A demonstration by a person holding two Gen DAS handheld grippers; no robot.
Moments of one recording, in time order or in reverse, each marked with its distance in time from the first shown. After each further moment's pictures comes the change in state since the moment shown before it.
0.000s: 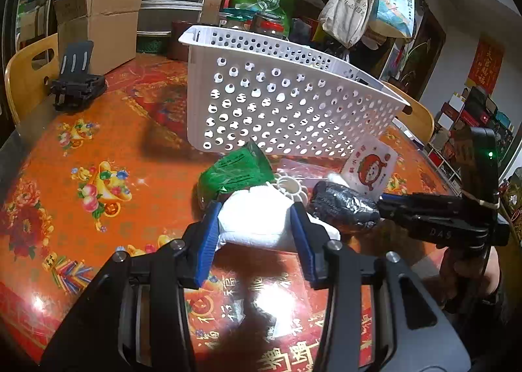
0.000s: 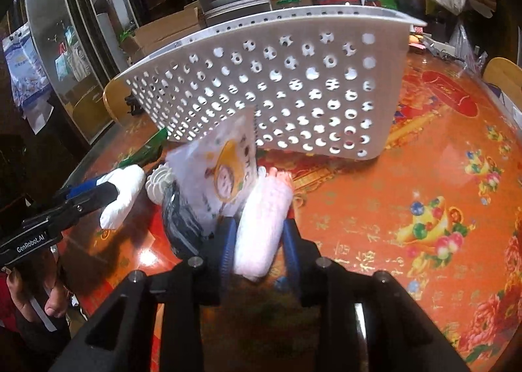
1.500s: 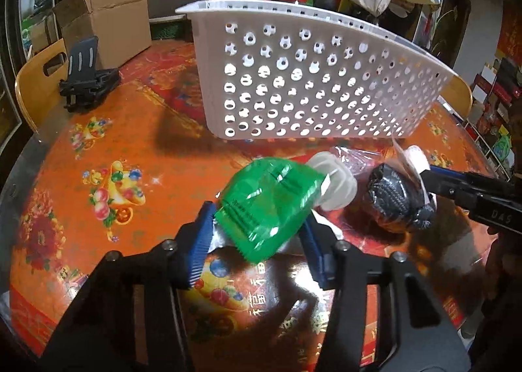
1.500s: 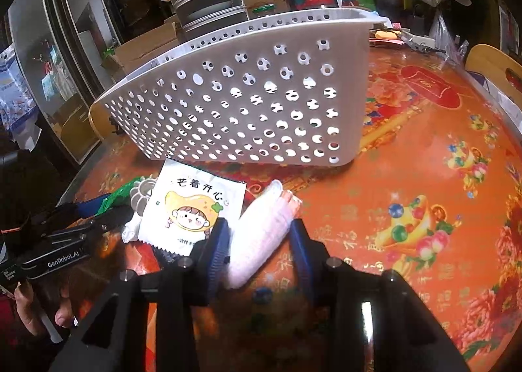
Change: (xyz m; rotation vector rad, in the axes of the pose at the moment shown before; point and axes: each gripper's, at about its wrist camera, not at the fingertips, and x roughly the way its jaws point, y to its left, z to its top) left arm 0.044 -0.003 0.009 0.057 0.106 0.179; right arm -0.008 -0.016 0.005 0.081 -0.045 -0.043
